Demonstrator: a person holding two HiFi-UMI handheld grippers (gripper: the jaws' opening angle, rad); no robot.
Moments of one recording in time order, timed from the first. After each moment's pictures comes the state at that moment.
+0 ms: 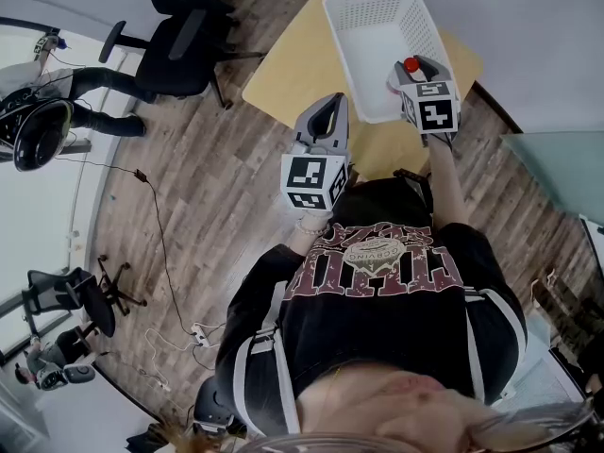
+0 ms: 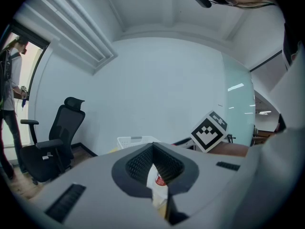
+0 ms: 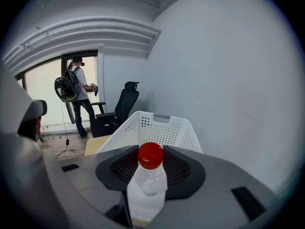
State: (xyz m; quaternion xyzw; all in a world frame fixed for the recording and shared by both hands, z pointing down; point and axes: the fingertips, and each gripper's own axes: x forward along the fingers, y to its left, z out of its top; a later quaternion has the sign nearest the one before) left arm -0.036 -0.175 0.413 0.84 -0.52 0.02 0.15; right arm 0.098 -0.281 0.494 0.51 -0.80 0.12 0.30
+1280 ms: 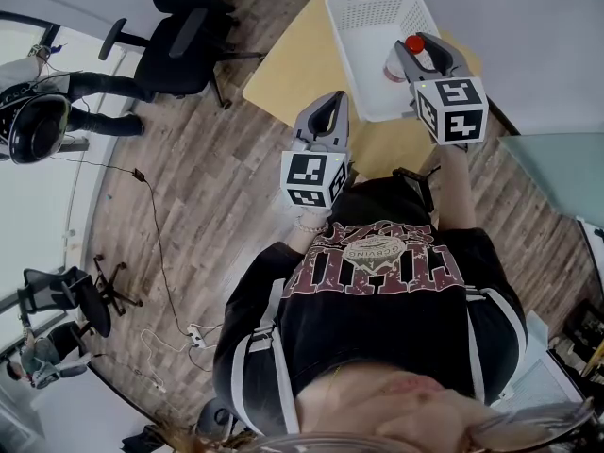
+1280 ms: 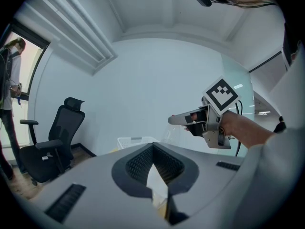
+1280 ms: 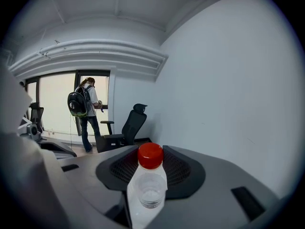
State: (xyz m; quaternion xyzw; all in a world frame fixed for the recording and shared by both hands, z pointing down) left arm -0.038 -0.170 0.410 0.84 -0.52 0.02 0.15; right arm 0.071 -0.269 0.374 0.48 -0.85 0.05 0.21
